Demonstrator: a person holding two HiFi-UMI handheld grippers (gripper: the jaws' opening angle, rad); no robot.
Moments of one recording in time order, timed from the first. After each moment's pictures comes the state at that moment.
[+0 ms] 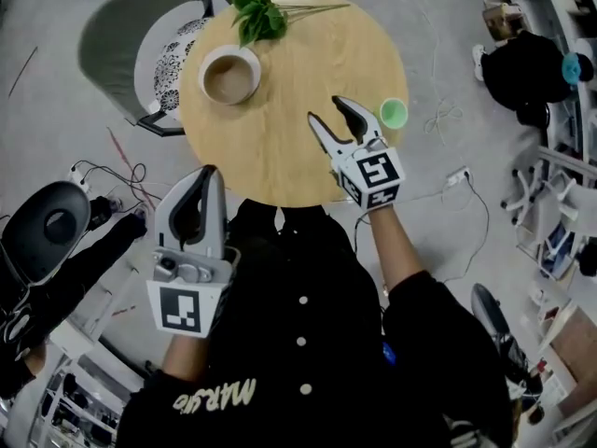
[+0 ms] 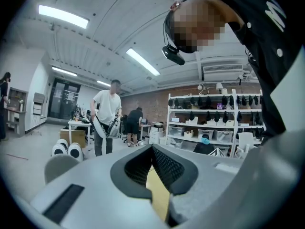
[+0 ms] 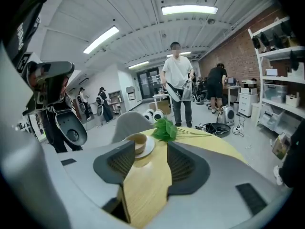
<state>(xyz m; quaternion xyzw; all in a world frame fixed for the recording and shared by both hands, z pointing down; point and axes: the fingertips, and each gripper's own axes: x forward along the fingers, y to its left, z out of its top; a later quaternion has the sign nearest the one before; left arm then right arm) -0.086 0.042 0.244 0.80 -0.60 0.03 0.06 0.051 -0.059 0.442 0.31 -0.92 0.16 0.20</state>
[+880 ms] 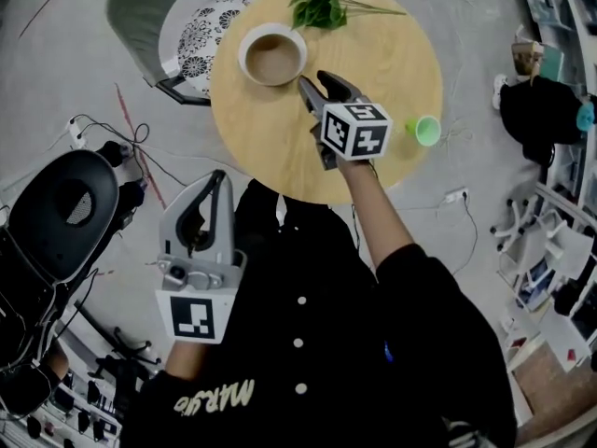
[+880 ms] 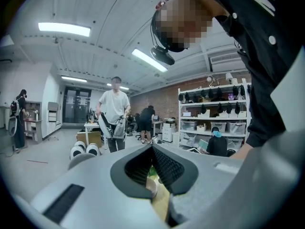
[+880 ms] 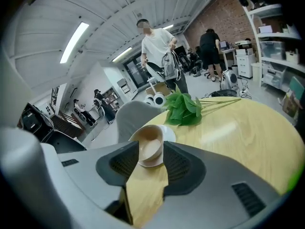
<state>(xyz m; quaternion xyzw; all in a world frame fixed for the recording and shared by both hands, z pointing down) -0.145 0.078 0.261 0.75 -0.66 0.06 0.05 -0.072 -0.081 0.521 0.29 -0.86 0.34 0.23</state>
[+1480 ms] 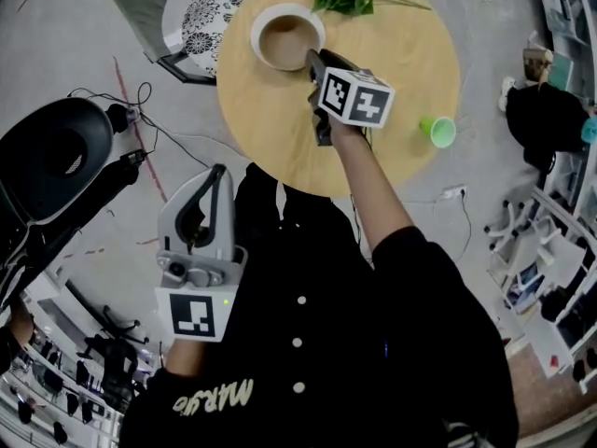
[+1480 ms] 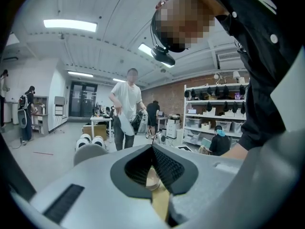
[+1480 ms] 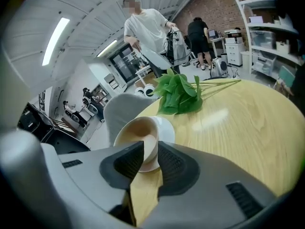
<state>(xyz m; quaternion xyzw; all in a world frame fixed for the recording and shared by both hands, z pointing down) -0.167 0.091 0.297 0.73 -0.68 0.07 0.09 -0.102 -0.098 0.569 0.33 -0.82 0.39 0.27</state>
